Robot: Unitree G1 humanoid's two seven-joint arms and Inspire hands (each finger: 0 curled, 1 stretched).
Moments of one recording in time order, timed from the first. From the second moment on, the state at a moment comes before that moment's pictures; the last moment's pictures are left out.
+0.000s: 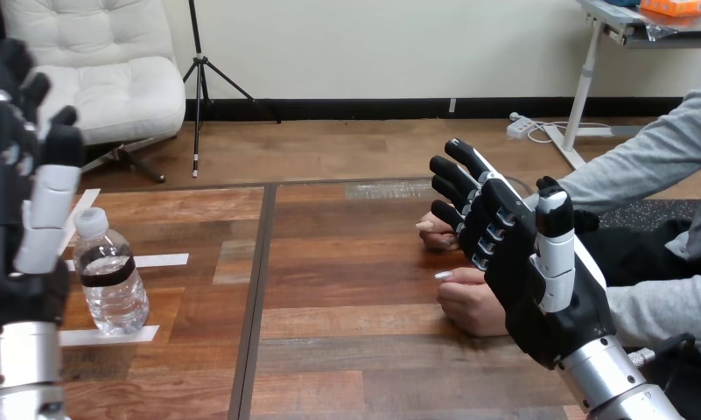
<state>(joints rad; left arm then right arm) 0.07 0.14 0.30 -0.20 -0.15 -0.36 -0.05 0.09 -0.18 0.00 -0.15 0.35 -0.07 0.42</state>
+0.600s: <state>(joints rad) 0.07 0.15 0.38 -0.18 -0.15 -0.35 -0.01 0.09 -0.18 0.00 -0.15 0.35 -0.07 0.41</state>
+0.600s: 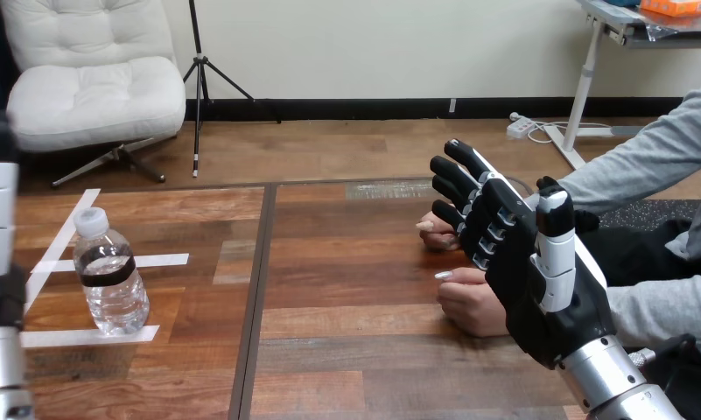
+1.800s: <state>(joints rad) 0.02 0.18 0.41 0.03 -0.11 -0.35 0.02 0.09 -0.18 0.00 -0.15 0.35 -0.07 0.41</state>
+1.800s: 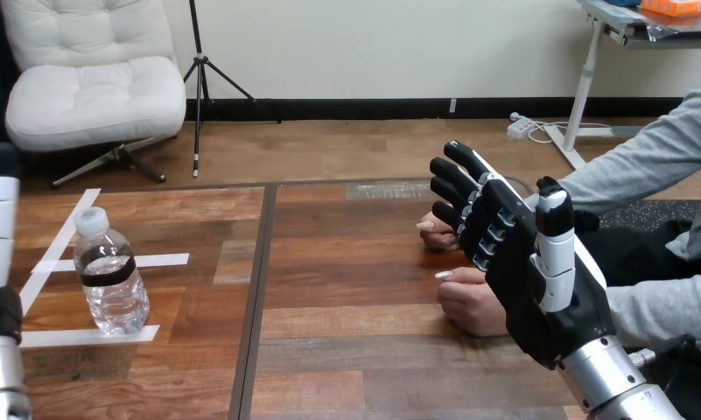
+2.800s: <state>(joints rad) -0.25 0.25 0.41 0.56 -0.11 -0.42 -0.03 0.09 -0.18 0.00 -0.15 0.35 -0.07 0.41</state>
